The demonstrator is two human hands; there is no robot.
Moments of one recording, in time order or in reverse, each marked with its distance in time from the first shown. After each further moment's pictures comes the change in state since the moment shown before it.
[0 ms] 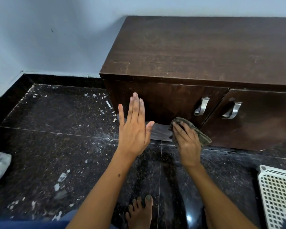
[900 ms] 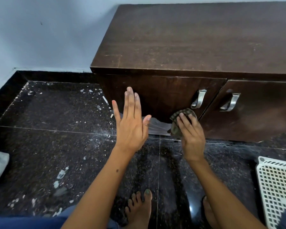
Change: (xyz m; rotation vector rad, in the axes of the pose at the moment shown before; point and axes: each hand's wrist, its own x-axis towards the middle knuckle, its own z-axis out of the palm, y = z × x) left_hand 0.000 0.003 0.011 -0.017 0.051 -0.015; right_hand -0.012 0.017 0.002 0.025 0.123 0.087
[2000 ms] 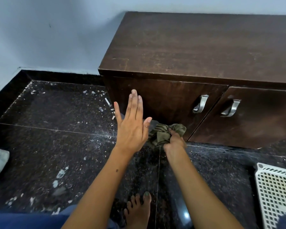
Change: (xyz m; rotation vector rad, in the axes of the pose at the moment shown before) left_hand 0.000 -0.002 -0.013 -0.019 -0.060 0.006; right_hand 0.057 -0.080 0.013 1.252 0.208 2.021
